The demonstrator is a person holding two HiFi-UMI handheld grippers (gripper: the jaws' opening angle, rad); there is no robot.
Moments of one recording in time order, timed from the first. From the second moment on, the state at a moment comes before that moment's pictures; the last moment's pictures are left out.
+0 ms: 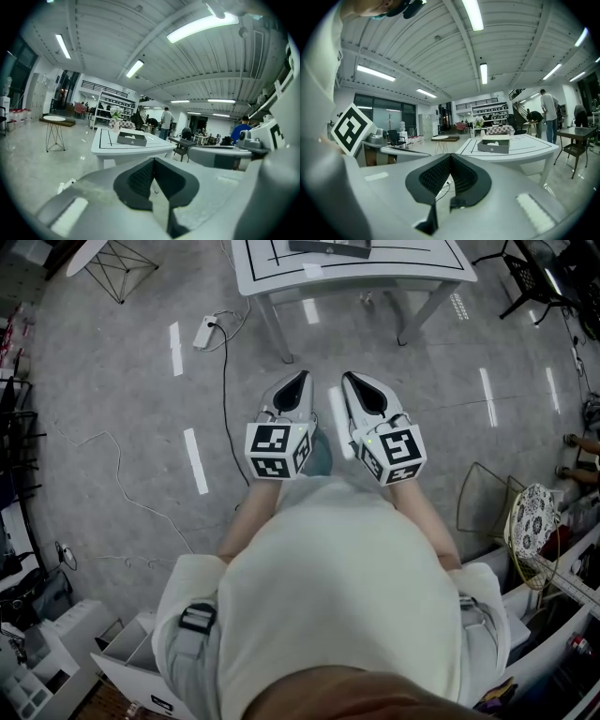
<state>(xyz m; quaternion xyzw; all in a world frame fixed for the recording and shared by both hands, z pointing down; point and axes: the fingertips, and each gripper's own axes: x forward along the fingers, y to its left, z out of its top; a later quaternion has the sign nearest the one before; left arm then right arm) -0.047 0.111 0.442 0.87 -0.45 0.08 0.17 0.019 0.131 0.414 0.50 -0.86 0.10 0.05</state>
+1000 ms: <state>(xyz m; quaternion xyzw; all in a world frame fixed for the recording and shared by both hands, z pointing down) -0.050 -0.101 0.437 0.89 -0.40 0.09 0.17 0.014 -0.079 0.403 0.54 -0.84 0.08 0.06</state>
